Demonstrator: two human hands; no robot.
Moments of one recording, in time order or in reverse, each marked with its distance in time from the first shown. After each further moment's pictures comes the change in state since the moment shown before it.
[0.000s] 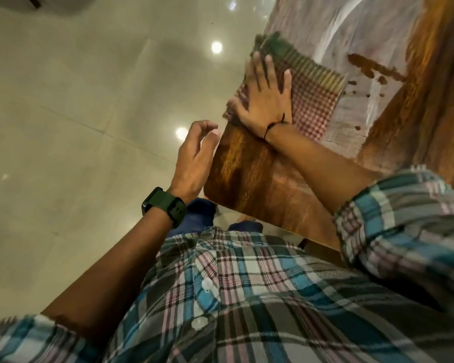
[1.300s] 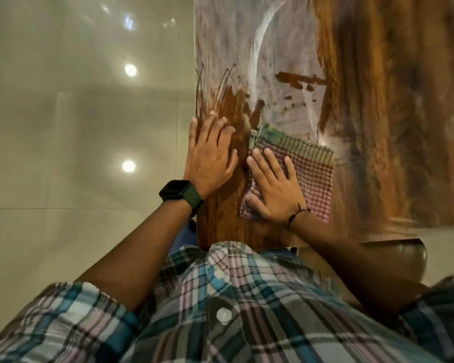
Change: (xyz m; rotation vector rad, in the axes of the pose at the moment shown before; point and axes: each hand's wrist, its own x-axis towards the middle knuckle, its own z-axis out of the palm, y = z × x) left_hand 0.108 0.018 0.053 0.943 -0.351 0.741; right_hand -0.131 0.036 0.023 0.023 0.004 0.108
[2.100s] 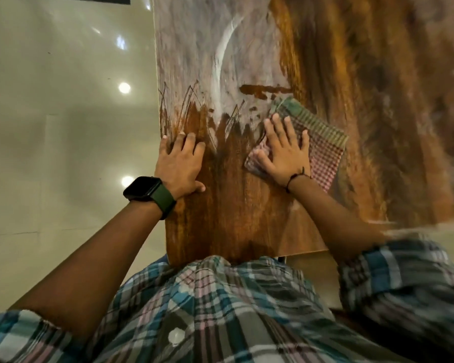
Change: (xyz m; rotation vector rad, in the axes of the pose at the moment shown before) left_hand 0.031 0.016 -0.016 0.331 -0.494 0.016; right_hand 0.041 0.110 -0.016 0.087 0.031 0.371
